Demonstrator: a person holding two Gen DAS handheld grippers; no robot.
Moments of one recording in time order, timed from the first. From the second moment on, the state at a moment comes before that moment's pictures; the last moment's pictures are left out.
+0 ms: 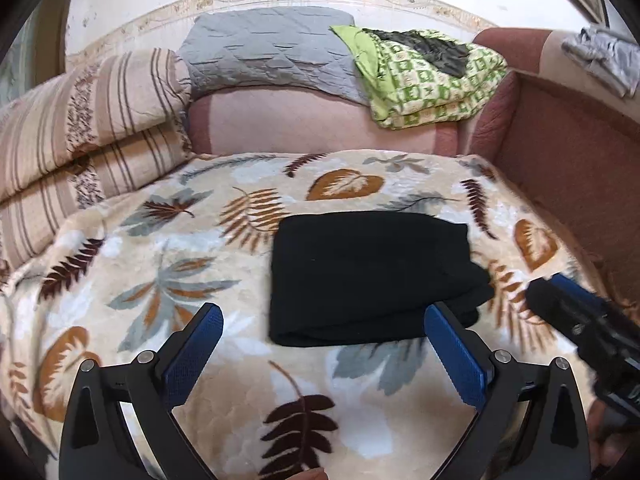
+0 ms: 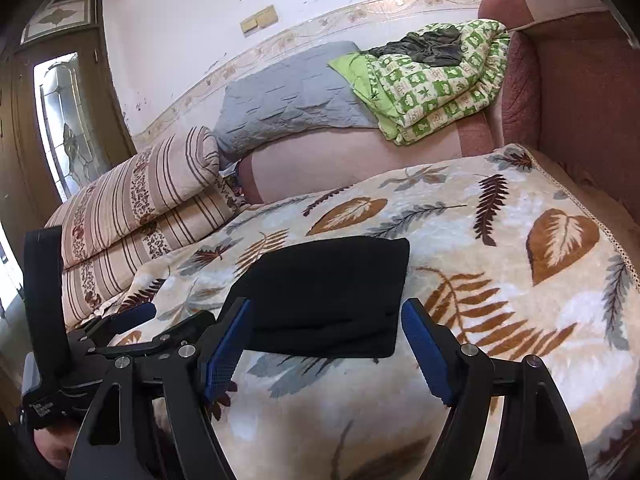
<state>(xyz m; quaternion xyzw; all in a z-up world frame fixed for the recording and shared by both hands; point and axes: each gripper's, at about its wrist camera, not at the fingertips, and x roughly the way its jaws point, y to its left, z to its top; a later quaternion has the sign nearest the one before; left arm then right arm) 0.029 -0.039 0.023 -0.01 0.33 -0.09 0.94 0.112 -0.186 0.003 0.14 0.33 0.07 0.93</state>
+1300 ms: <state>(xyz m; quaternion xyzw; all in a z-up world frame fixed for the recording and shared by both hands) 0.194 -0.008 -0.071 -0.09 0.53 -0.12 0.84 0.198 -0.177 -0.070 0.10 0.46 0.11 0.88</state>
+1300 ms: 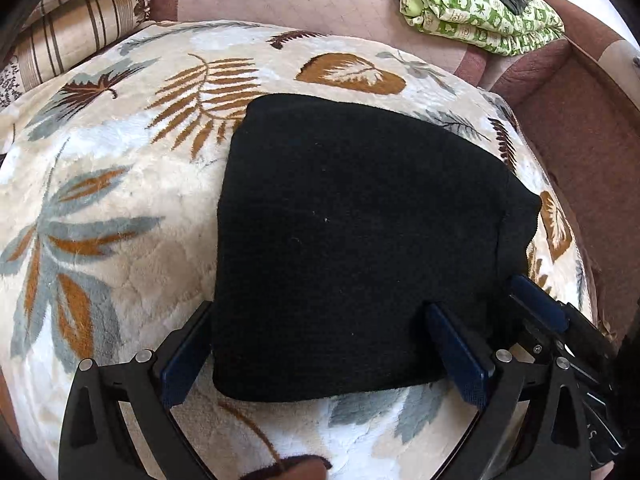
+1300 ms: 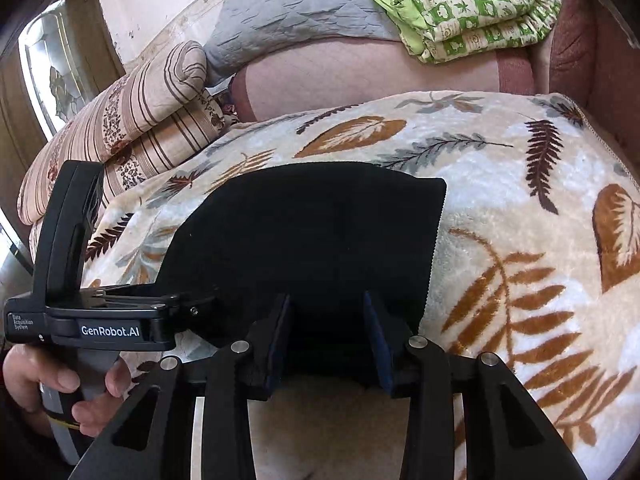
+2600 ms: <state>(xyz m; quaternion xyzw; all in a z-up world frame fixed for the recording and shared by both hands) 0.088 -0.032 -0.031 -0.02 0.44 -0.09 0.89 0.130 -0.194 -0.022 0.20 0.38 0.07 0.90</state>
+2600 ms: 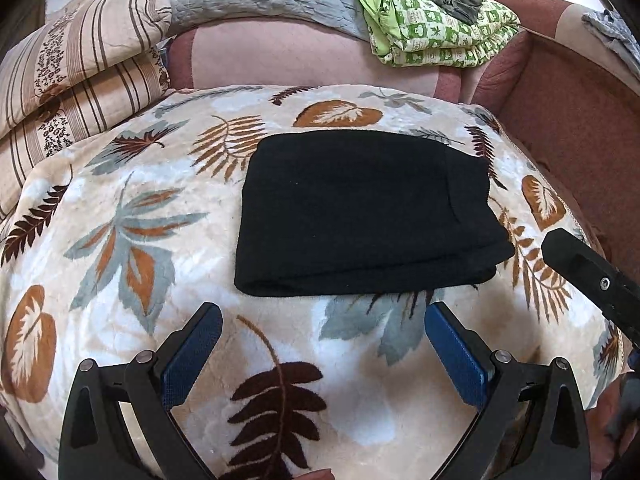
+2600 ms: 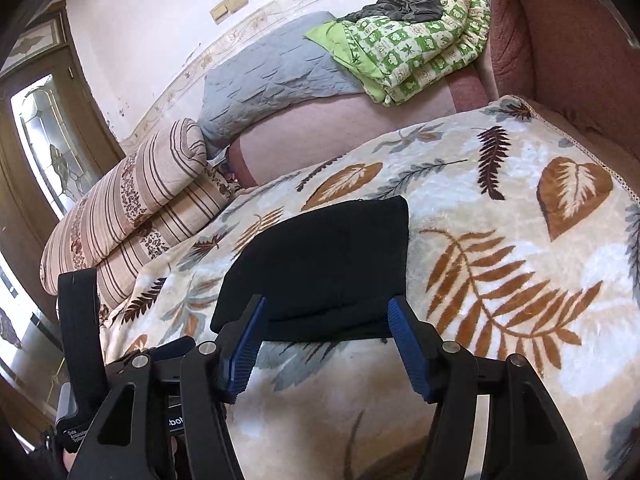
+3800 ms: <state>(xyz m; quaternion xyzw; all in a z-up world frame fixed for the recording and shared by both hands) 0.084 -0.028 -0.027 -0.01 0.41 -0.07 0.91 0.128 -0.186 -0.010 0.18 0.37 0.08 0.91</state>
